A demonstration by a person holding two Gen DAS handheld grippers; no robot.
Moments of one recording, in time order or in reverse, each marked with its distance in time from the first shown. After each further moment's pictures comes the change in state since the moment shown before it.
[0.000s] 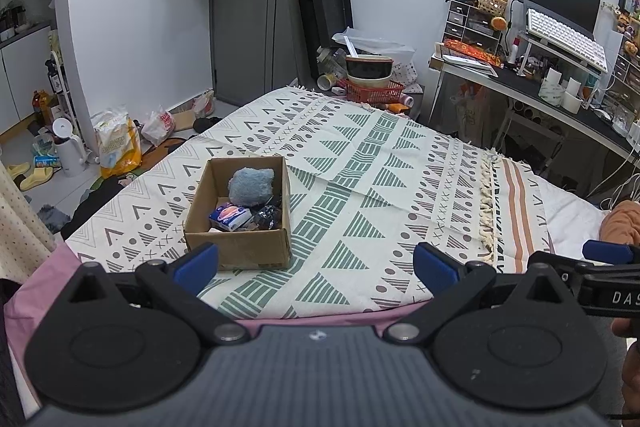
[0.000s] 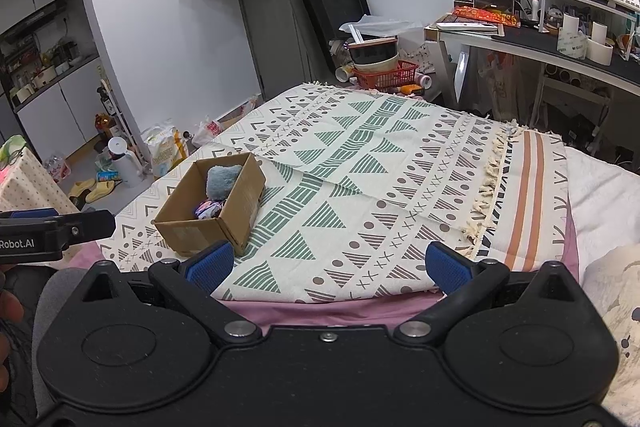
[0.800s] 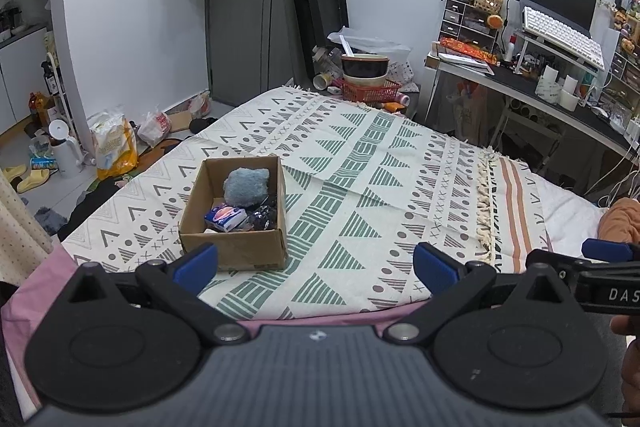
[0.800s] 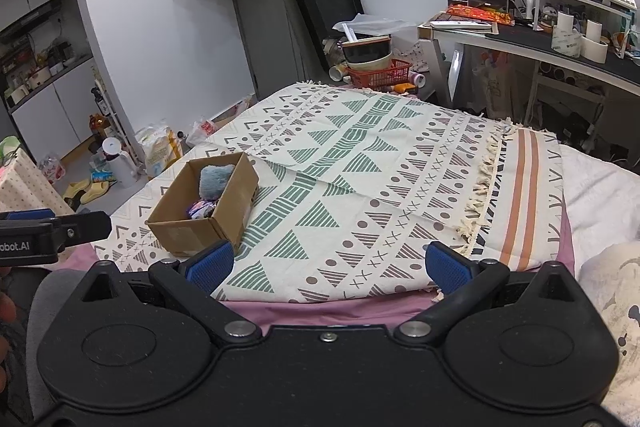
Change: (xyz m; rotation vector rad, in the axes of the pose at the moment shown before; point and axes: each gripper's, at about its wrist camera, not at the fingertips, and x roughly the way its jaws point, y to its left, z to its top) left arm 0.000 0.000 -0.001 0.002 -0.005 -0.012; right arm -0.001 -0.004 0.000 0.015 -0.008 -0.019
